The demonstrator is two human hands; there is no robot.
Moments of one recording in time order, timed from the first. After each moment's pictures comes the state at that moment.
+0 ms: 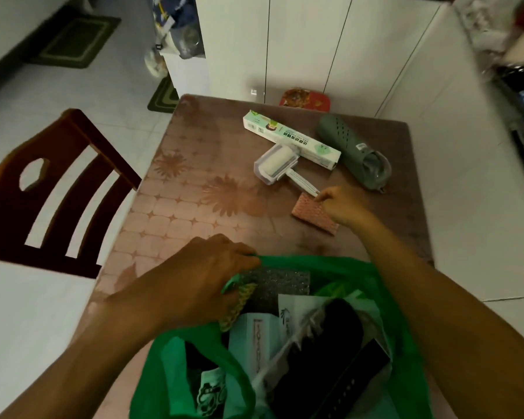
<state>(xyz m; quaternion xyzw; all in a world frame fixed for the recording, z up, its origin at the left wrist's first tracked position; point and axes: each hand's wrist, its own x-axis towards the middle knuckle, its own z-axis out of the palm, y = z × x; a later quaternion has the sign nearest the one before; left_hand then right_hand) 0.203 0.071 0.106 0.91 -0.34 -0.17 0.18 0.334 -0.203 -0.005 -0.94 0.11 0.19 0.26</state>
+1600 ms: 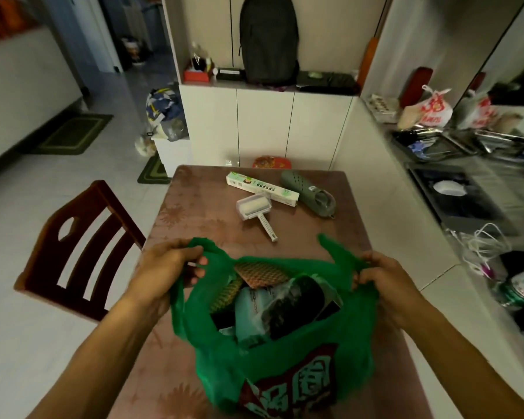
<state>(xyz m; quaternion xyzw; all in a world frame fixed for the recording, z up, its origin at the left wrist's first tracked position) 0.111 0.107 0.180 0.70 0.15 -0.12 0.69 0.059 -0.230 0.134 -0.72 0.27 0.05 0.64</state>
